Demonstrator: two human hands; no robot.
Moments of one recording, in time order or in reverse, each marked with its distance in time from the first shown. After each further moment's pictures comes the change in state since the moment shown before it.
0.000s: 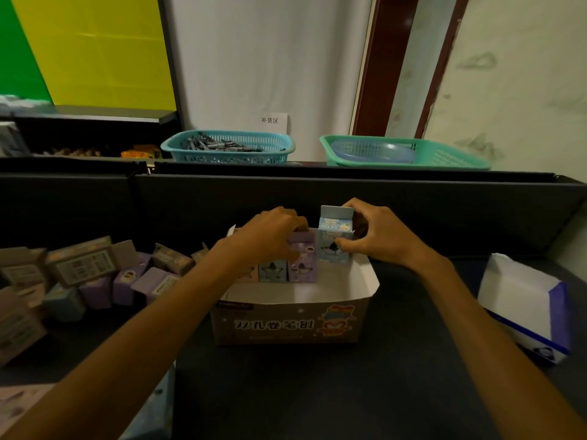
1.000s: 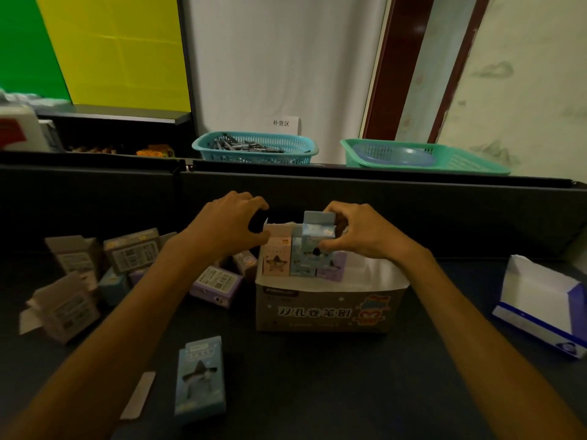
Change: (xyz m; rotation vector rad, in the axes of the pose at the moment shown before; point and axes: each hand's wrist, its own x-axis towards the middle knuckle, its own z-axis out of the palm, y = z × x) left_hand -0.093 -0.063 -0.048 0.086 0.113 -0.258; right_hand 0.025 -0.071 0.040 -0.039 -0.130 0.053
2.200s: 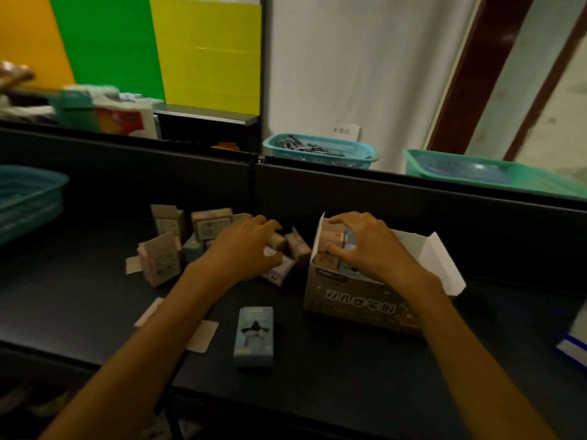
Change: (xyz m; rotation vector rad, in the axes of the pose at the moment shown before) left_hand -0.098 -0.017 0.001 -0.035 -0.010 -0.195; right_hand -0.010 -0.058 0.051 -0.220 0.078 -0.152
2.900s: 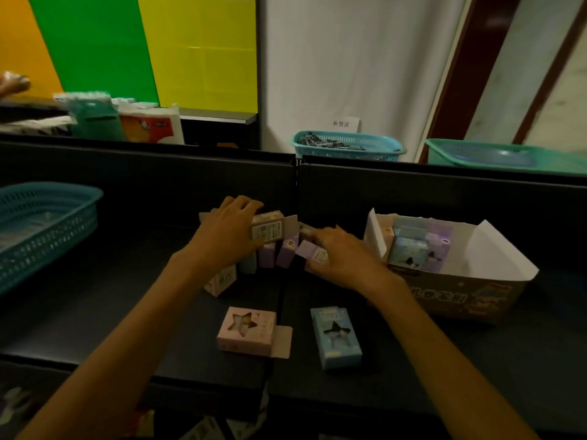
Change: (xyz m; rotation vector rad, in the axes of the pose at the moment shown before) left_hand -0.016 -0.132 -0.028 0.035 0.075 0.019; right_hand 0.040 -0.110 0.084 -0.013 -0.086 0.019
